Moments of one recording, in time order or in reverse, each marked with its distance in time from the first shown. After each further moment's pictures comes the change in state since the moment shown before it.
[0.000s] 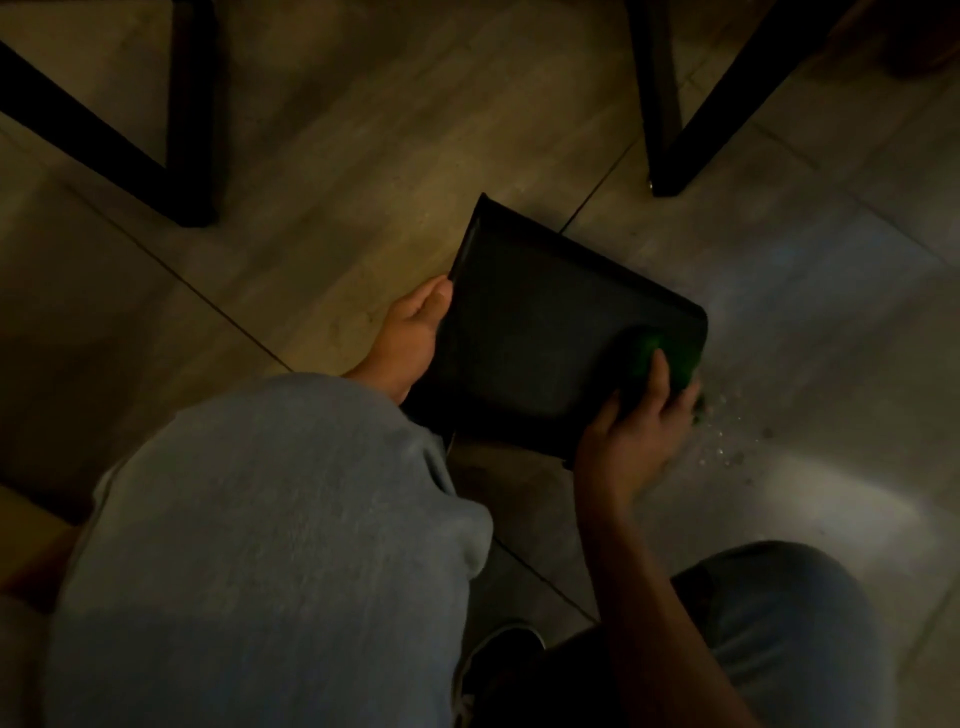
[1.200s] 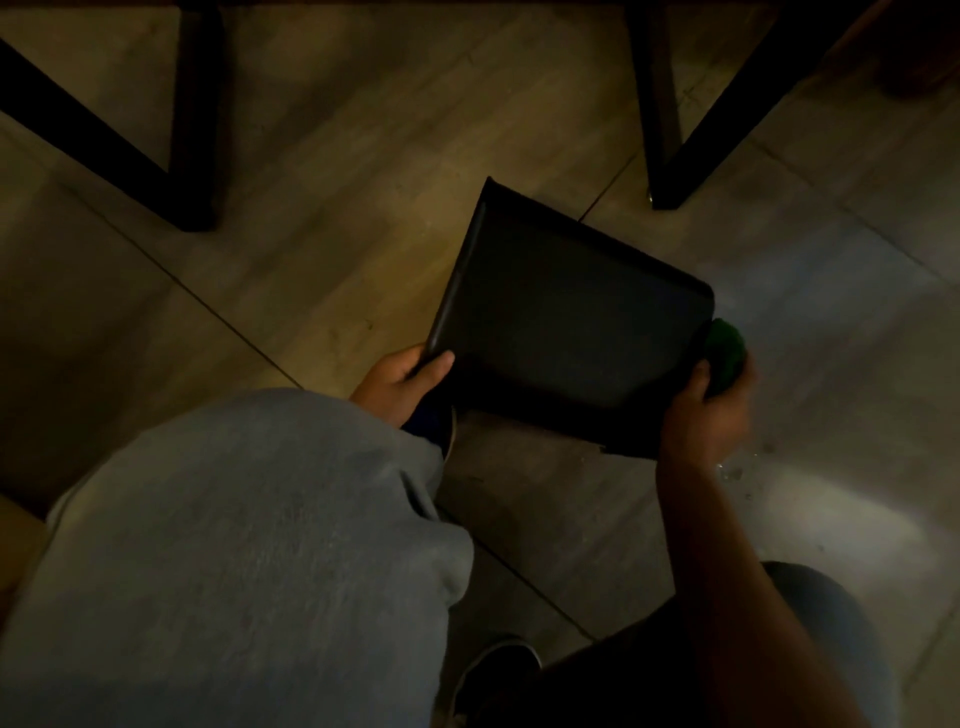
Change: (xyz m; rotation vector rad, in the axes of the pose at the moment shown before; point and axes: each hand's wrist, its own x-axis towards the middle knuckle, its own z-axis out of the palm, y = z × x) left_hand -0.037 -0.036 -0.022 0.179 -0.102 0.010; right_hand 0.089 0.029 -0.018 0.163 0.061 0.257
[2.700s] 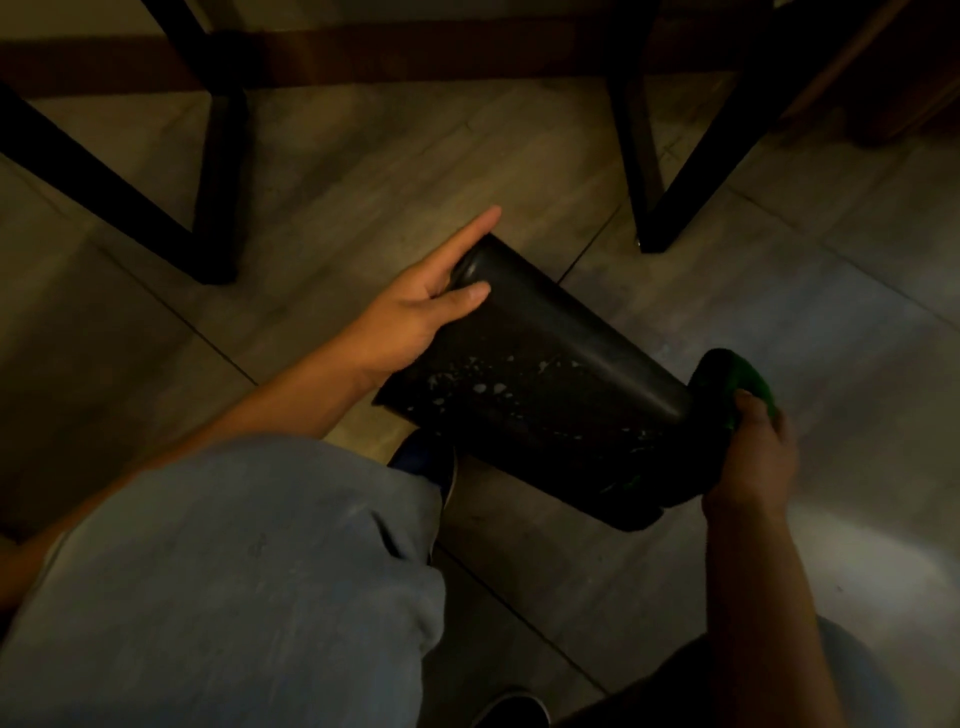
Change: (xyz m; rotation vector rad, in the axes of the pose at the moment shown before) left_hand 0.023 0.143 -0.015 -0.040 -0.249 0.378; right_hand 0.006 -0.037 -0.050 0.503 -0.123 0.318
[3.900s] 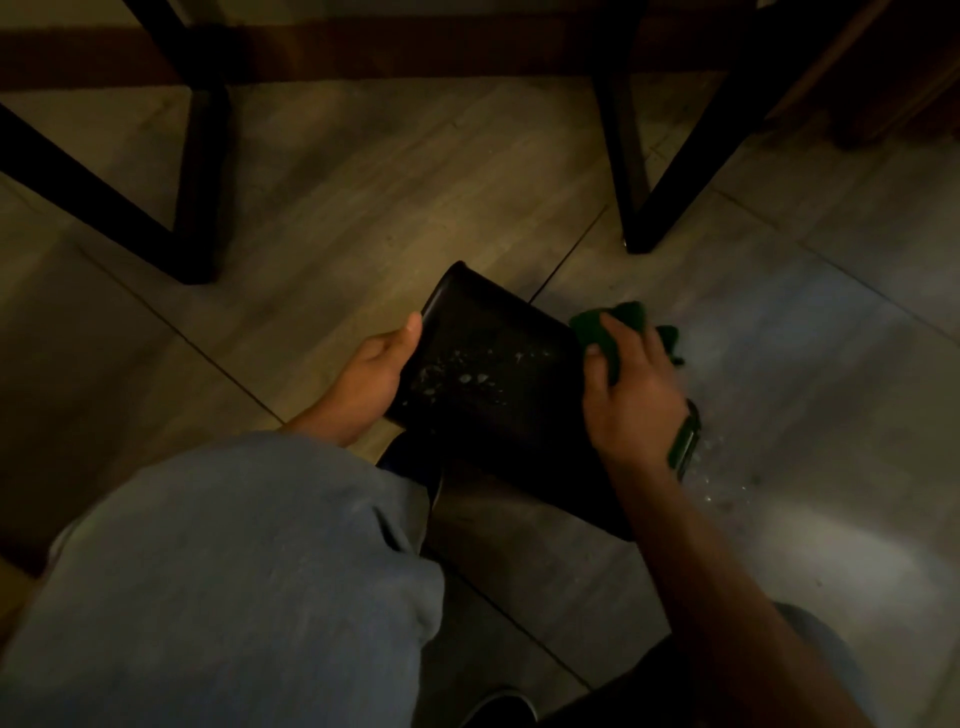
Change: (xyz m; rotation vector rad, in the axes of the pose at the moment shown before) left_hand -0.023 -0.068 0.010 -0.086 0.331 -0.402; right_hand -0.042 -0.004 0.070 -0.844 -0.244 -0.867
